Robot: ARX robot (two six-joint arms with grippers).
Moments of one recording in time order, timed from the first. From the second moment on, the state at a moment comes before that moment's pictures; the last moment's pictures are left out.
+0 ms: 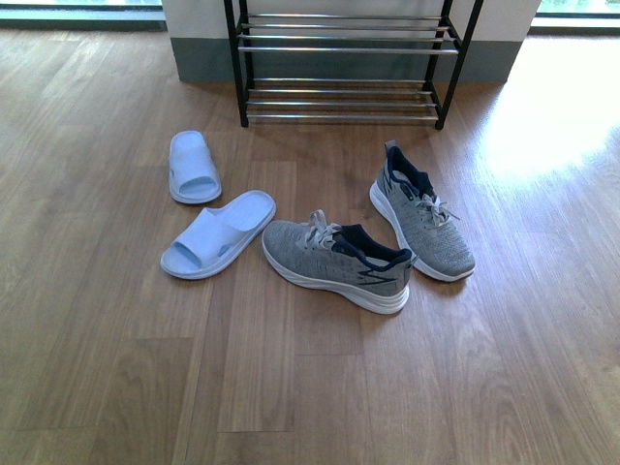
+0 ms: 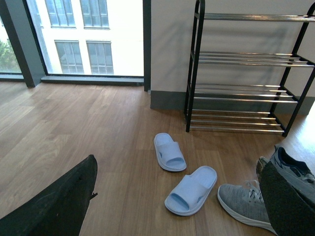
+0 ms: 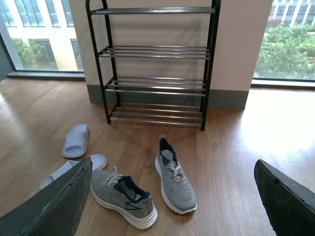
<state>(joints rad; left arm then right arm) 0.00 0.02 0.01 0.00 0.00 0.00 0.00 0.00 0.02 0.00 0.00 0.00</state>
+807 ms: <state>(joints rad) 0.00 0.02 0.01 0.00 0.00 0.00 0.00 0.00 0.02 0.00 0.00 0.00</state>
